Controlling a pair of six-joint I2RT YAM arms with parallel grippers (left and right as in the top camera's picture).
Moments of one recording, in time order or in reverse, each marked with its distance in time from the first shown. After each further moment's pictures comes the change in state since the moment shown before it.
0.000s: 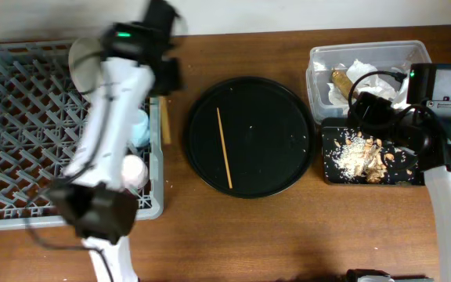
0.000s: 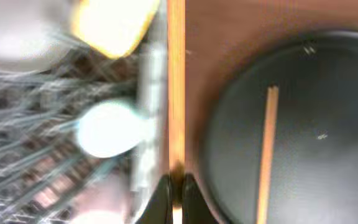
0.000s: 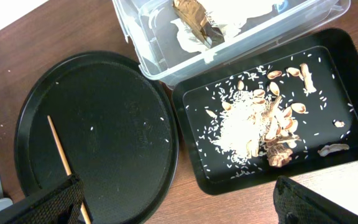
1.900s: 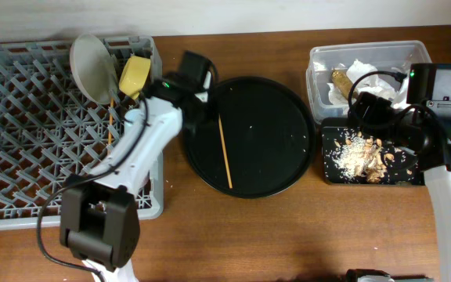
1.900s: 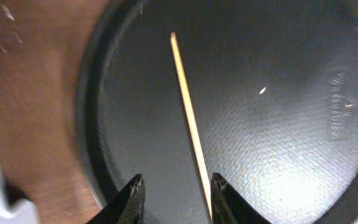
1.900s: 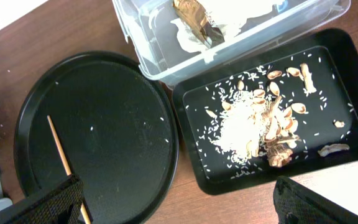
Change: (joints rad) left arm -0.171 -0.145 -0.717 0.677 0.189 0.013; right arm 0.000 0.001 0.000 -0.002 0.000 -0.001
